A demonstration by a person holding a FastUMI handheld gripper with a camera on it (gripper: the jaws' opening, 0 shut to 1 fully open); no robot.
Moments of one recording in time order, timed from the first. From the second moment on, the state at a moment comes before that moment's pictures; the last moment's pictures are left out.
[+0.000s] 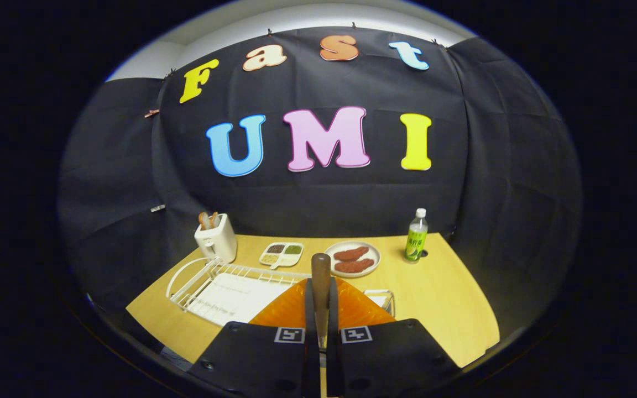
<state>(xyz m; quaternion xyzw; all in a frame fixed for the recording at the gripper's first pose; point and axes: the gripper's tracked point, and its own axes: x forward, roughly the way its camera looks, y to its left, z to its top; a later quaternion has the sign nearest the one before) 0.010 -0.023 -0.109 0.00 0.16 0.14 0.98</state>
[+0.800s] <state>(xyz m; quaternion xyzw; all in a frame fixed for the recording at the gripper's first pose) -0.052 0.051 -0.307 0.14 0.35 0.11 0.92</state>
